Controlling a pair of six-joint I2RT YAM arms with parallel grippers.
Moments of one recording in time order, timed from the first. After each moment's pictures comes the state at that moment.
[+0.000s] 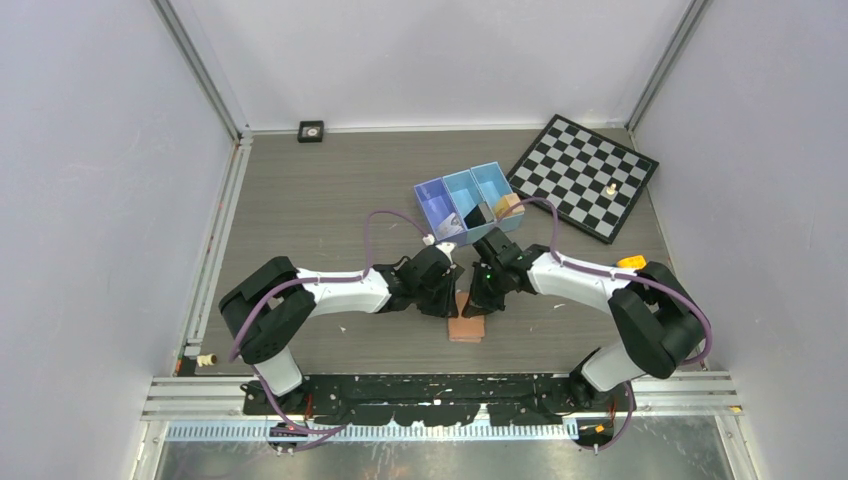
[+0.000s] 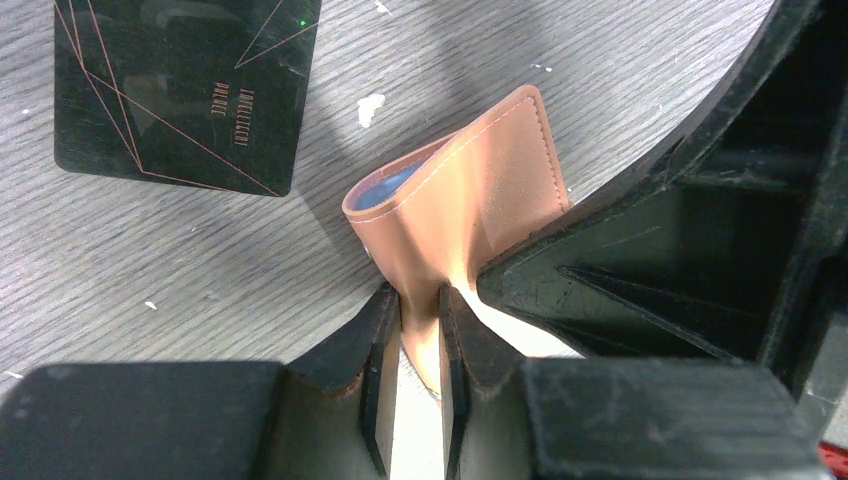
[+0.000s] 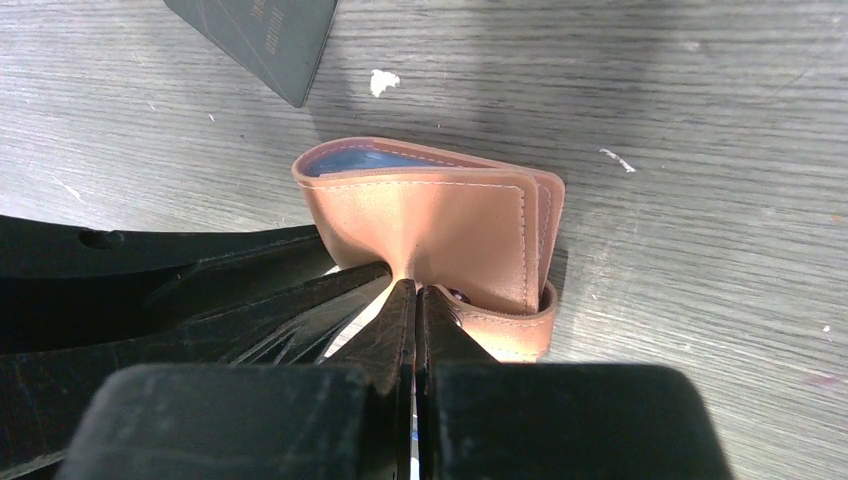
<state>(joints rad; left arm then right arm) -0.97 1.68 0.87 -0.07 0.09 -0.71 0.67 1.50 0.77 -0.44 -0.24 0.88</state>
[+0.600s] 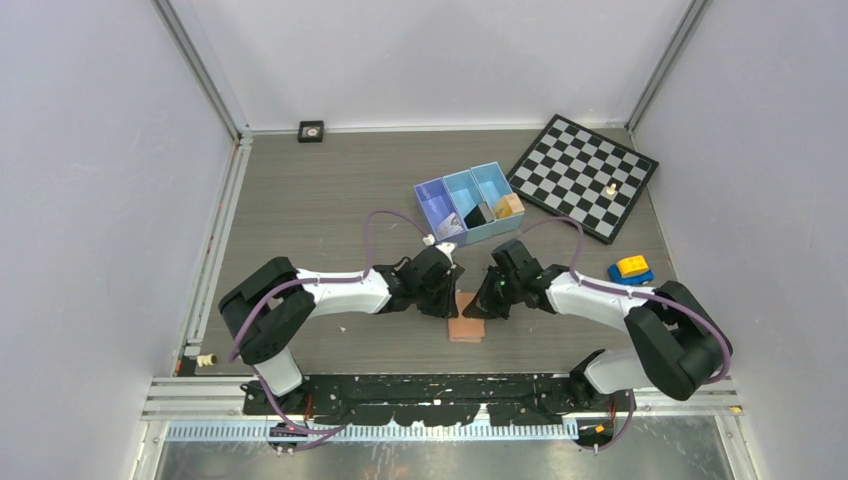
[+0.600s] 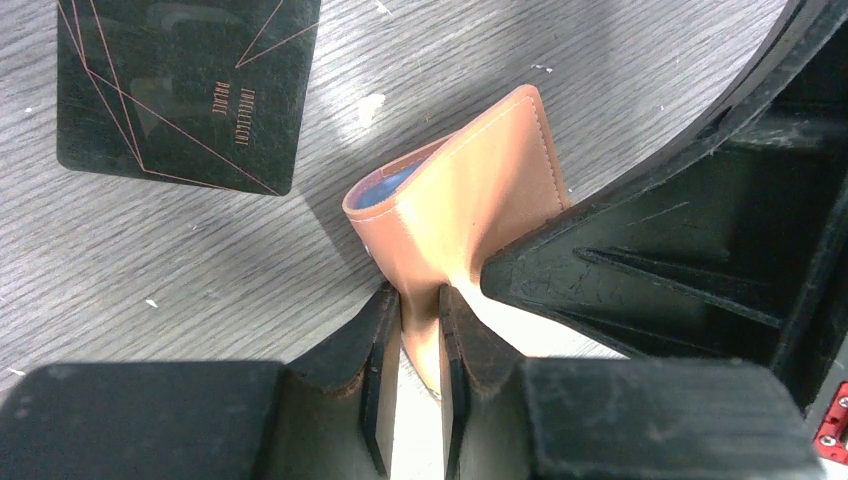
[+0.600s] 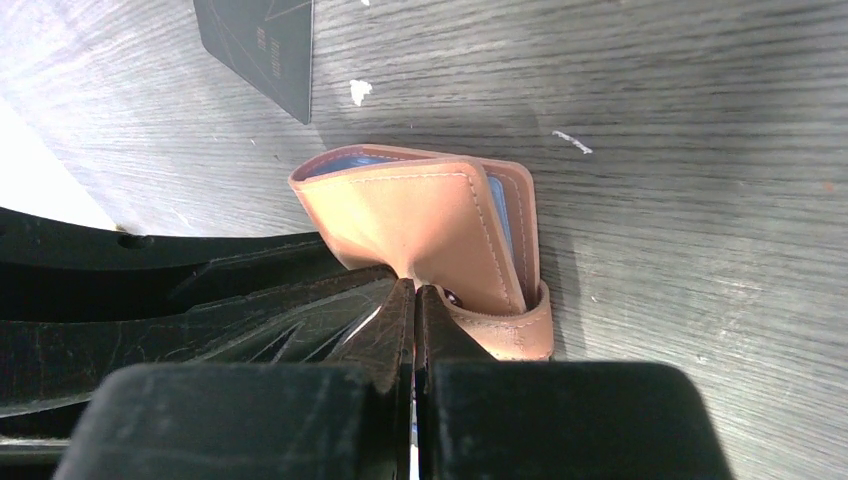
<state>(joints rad) -0.98 1.68 0.87 -0.07 0.08 -0.71 0.62 1.39 0.57 -0.23 -0.28 1.06</state>
